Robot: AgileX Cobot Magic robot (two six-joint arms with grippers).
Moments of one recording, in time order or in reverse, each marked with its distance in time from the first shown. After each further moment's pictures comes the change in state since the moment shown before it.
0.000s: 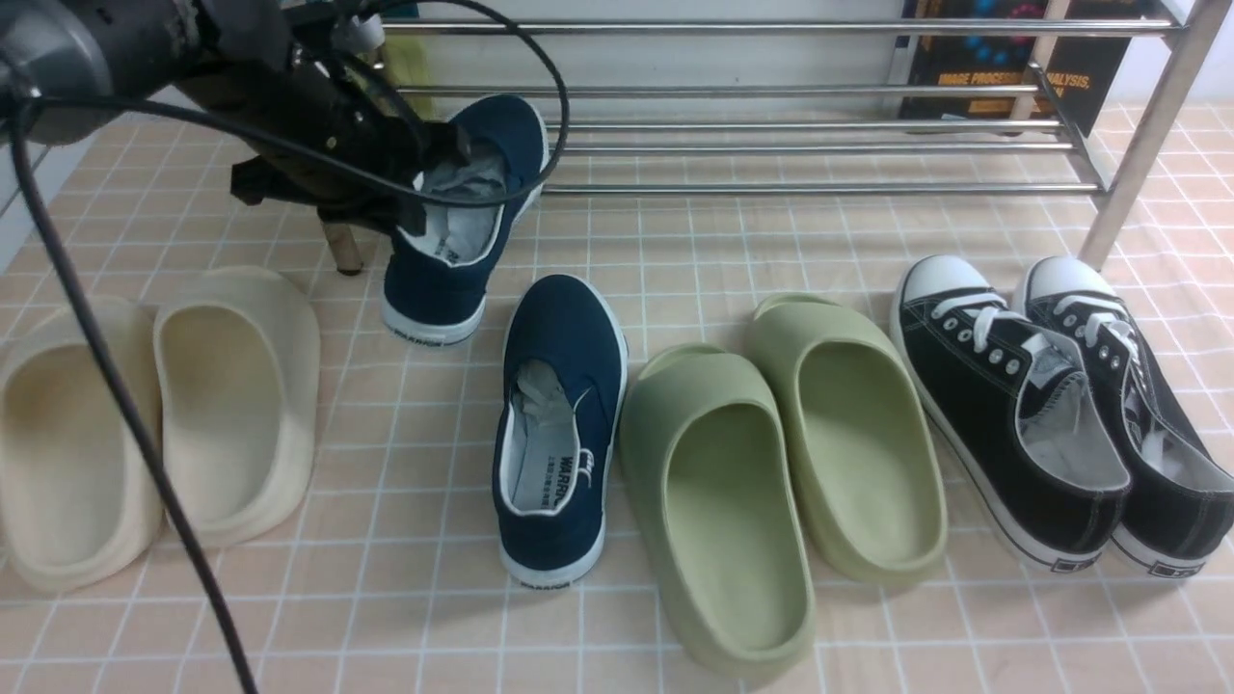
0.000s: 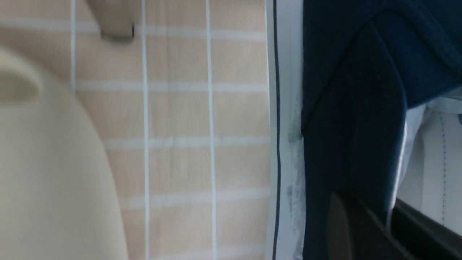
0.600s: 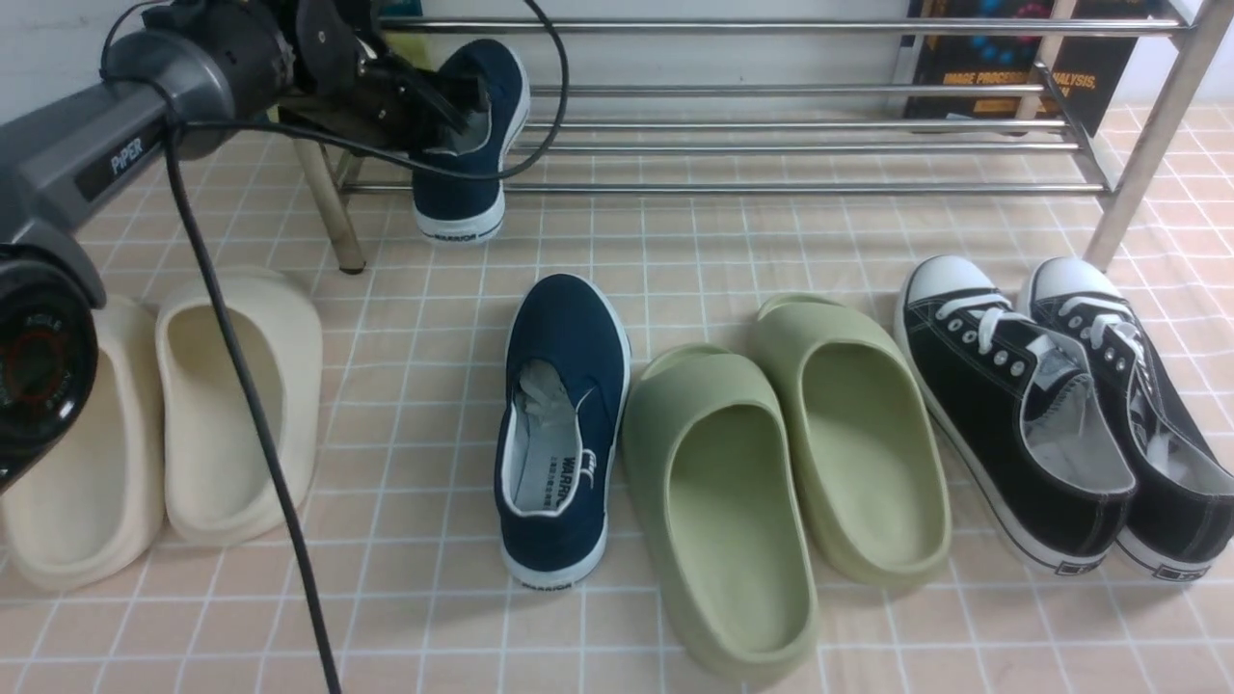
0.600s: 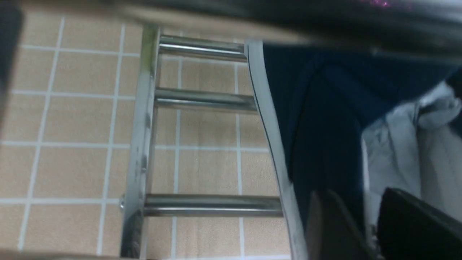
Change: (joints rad) right arm 0.000 0.000 0.000 0.000 0.000 0.000; left arm 0.000 0.226 -0.215 0.136 -0.296 -0.055
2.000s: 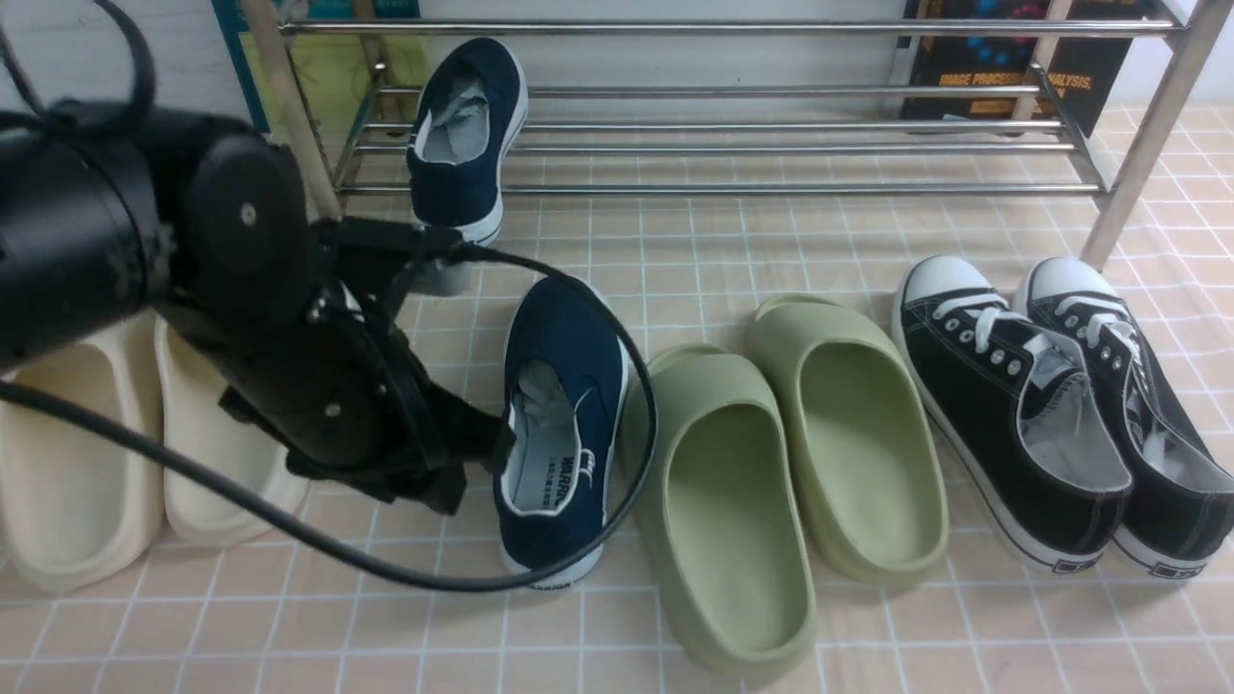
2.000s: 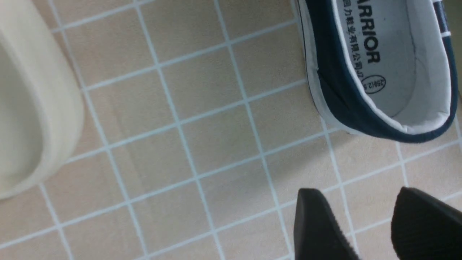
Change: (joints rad) right arm 0.000 0.000 0.000 0.000 0.000 0.000; left arm -0.269 -0.687 0.881 -0.025 0.361 0.050
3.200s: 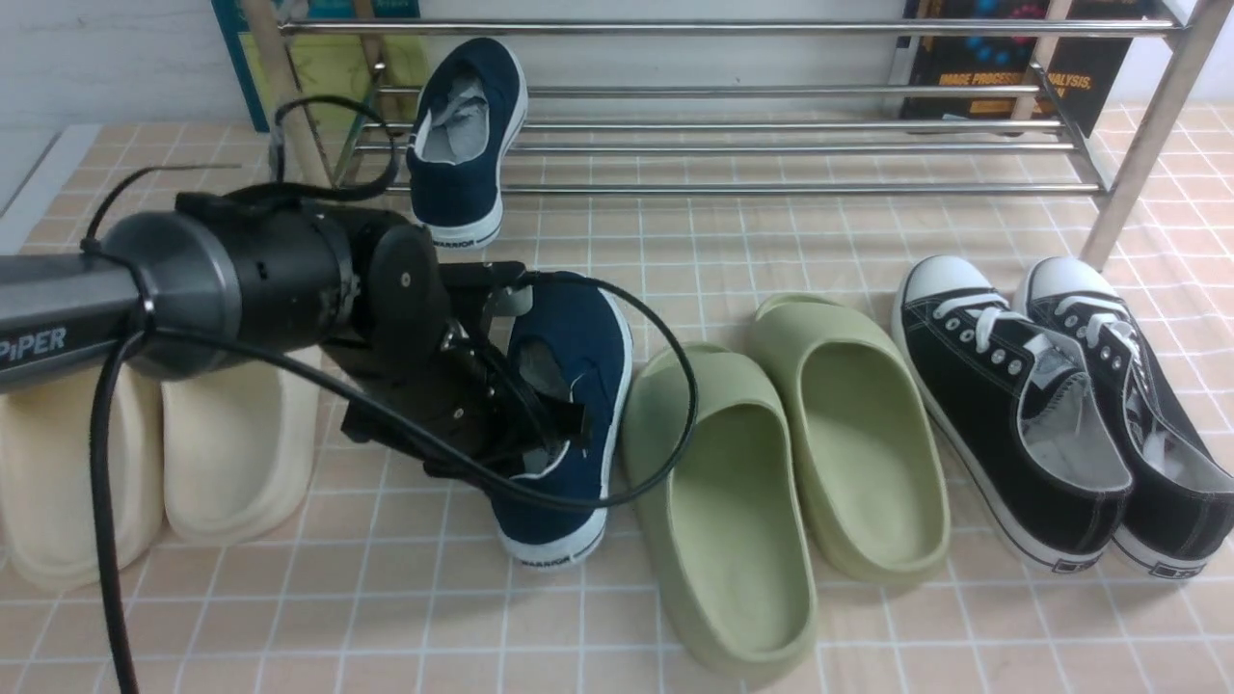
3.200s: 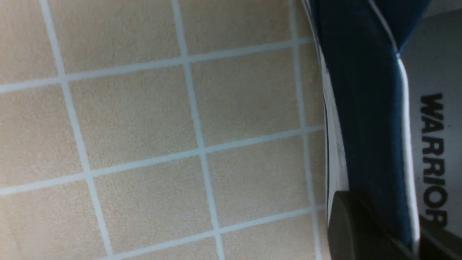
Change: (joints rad) right arm 0.000 0.000 0.000 0.000 0.000 0.000; left arm -0.009 0.268 -0.088 -0.063 -0.204 -0.077
